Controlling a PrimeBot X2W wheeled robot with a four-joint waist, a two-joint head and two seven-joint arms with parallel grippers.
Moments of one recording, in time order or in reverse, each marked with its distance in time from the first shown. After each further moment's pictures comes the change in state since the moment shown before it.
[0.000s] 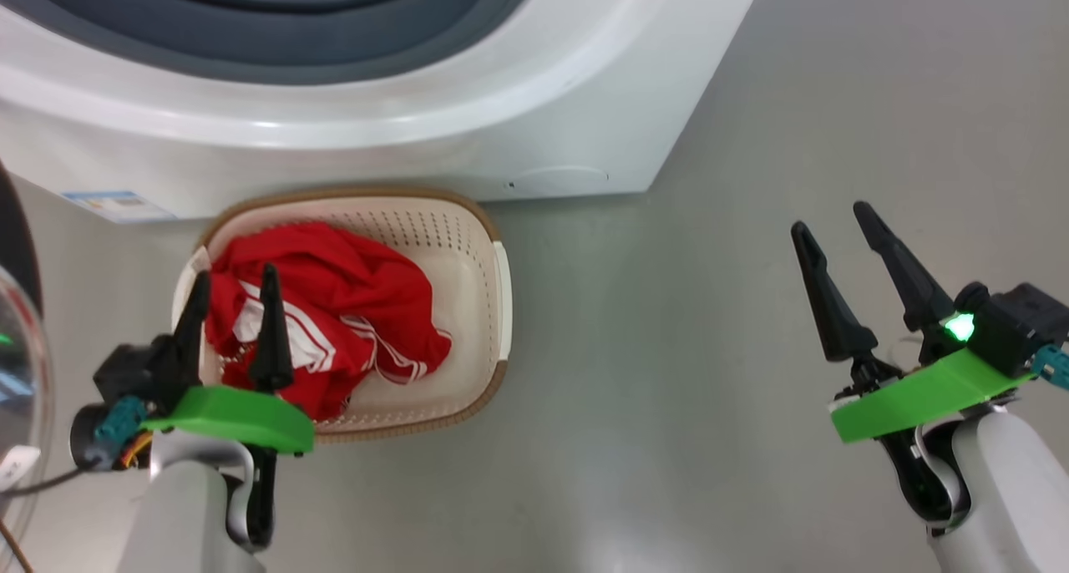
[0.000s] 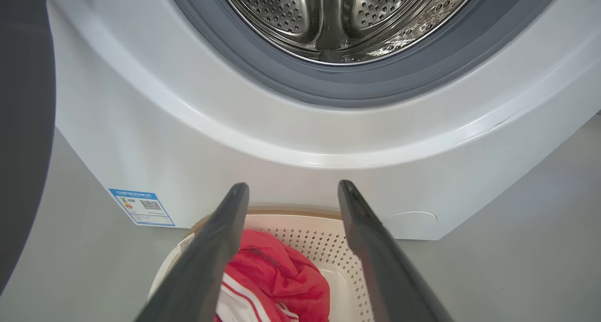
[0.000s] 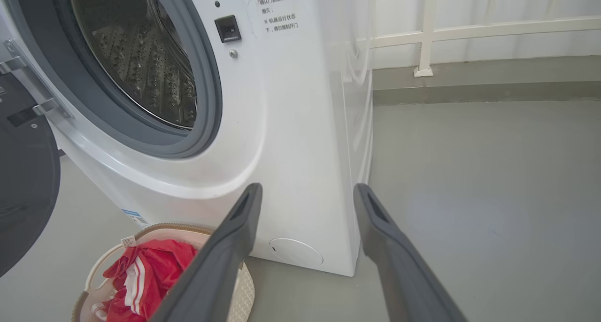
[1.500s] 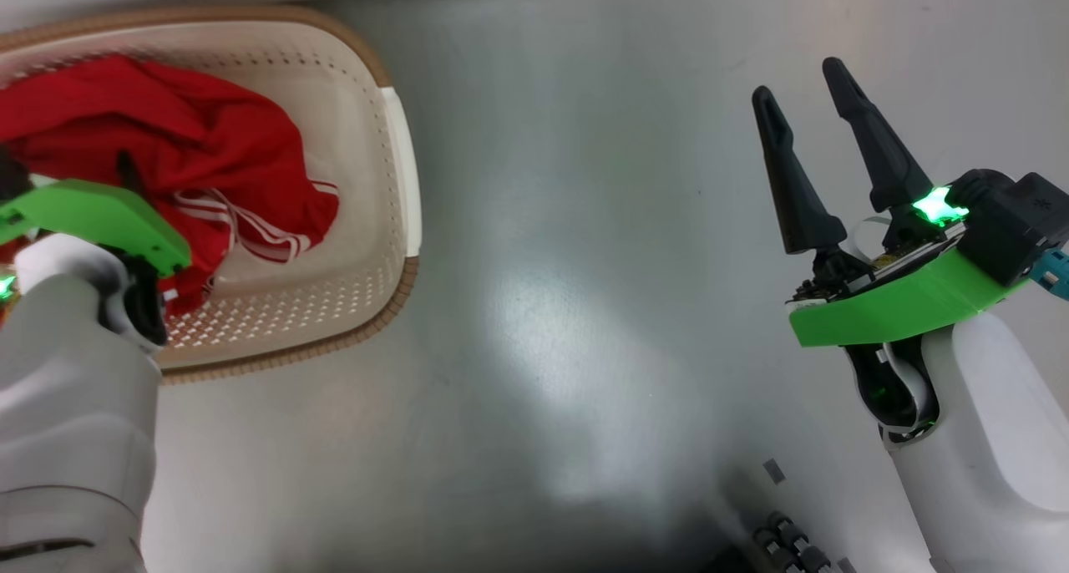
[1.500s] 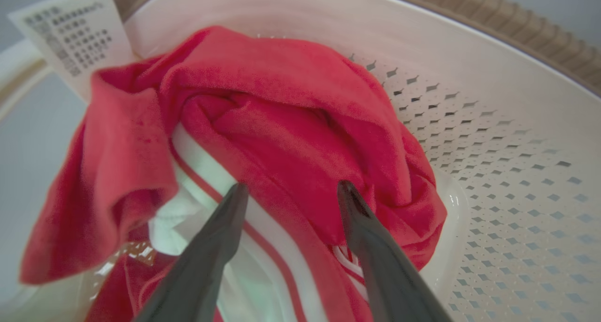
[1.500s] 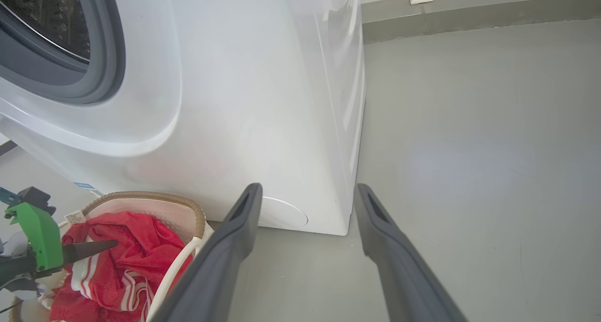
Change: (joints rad) left arm -0.657 0.108 0.119 0.808 -0.085 0.117 0.135; right arm -0.206 0.061 0.043 -0.049 0.001 0.000 -0.007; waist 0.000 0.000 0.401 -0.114
